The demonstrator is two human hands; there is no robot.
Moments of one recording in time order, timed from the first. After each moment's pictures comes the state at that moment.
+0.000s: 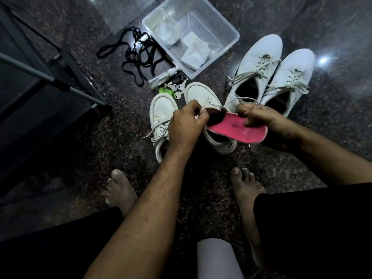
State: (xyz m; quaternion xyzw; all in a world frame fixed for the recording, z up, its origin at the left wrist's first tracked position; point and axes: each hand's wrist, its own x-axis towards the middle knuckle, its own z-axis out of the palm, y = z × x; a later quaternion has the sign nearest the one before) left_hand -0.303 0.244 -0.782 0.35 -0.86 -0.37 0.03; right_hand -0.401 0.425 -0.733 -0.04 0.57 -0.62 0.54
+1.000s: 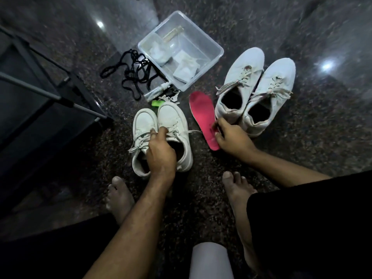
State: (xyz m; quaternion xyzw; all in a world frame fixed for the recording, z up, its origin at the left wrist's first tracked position) left_hand -0.244 0.247 -0.776 0.41 -0.89 -0.21 0.03; right_hand -0.376 0.425 -0.809 -0.27 0.88 -0.28 0.27
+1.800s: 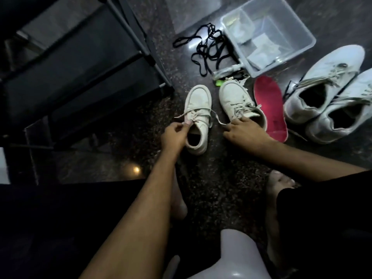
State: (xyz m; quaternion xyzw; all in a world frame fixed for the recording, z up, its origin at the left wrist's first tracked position) left_hand -0.148 0.150 -0.788 0.60 -0.67 -0.44 -0.01; right_hand -0.308 0.313 -0.773 -0.69 0.71 0.08 0.09
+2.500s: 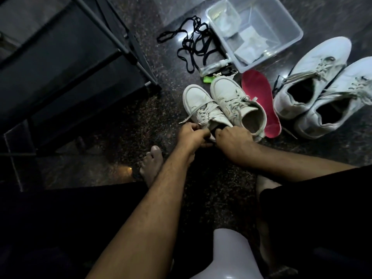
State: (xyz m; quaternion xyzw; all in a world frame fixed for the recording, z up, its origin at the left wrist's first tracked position) left_hand -0.206 0.208 -0.780 0.56 -0.52 -0.65 -0.03; right_hand -0.284 0.305 -0.764 -0.49 0.83 0.10 0.25
